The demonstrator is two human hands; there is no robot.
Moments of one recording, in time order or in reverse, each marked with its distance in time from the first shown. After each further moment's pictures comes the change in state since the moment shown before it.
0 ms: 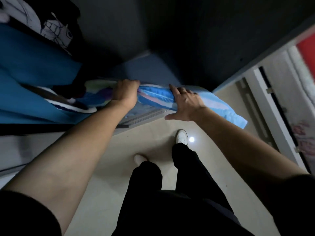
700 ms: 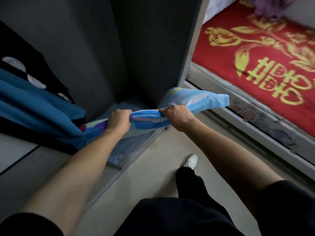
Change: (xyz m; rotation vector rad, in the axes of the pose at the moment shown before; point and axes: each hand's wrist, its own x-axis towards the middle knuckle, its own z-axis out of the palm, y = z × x) left_hand -0.142 -0.032 -0.067 -0.101 0.141 0.335; right_hand -0.209 -0.127 -0.024 -0.220 0.395 0.255
